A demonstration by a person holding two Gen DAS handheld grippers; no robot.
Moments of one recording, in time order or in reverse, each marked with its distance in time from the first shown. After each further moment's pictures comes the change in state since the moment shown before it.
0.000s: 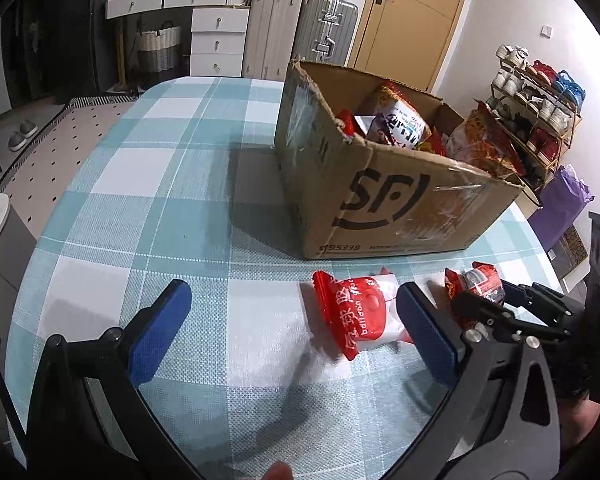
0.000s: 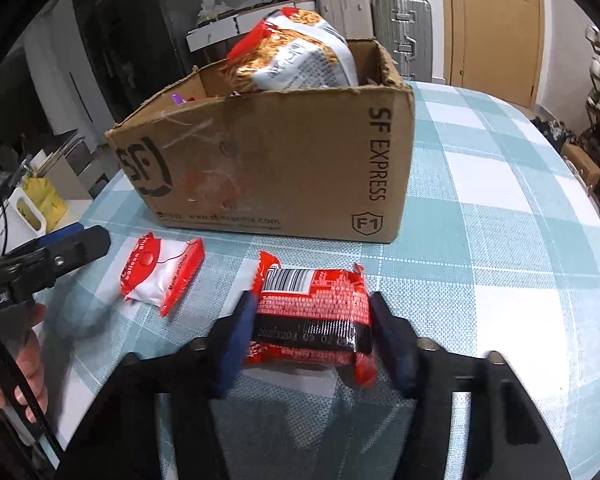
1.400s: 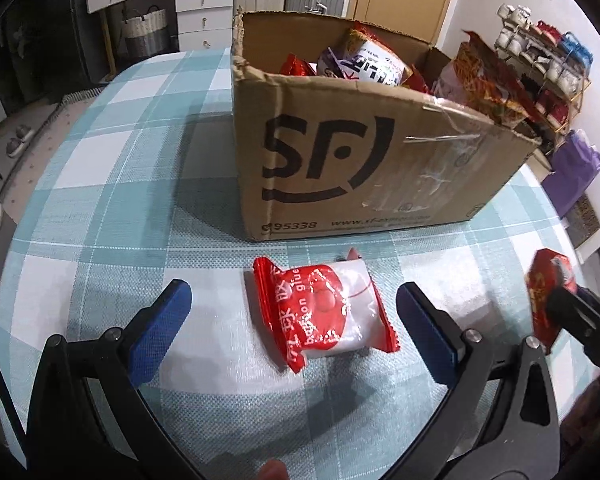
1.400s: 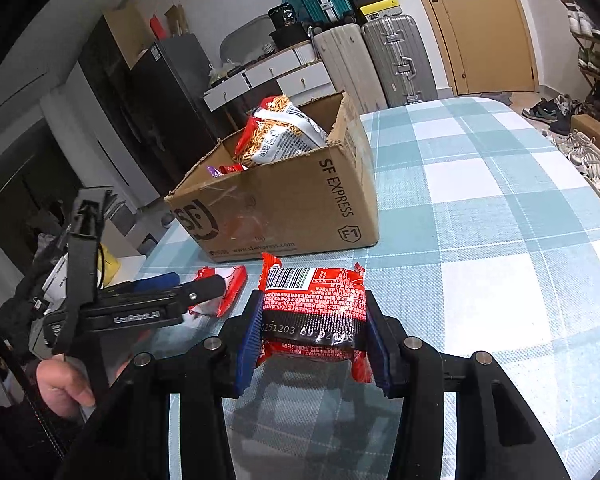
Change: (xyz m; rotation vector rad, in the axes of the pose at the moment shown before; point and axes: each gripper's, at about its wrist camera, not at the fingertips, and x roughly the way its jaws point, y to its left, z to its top) left arm 0.036 -0.049 -0.005 0.080 0.112 0.067; right arm -0.070 -0.040 -0.031 0.165 -0.158 0.186
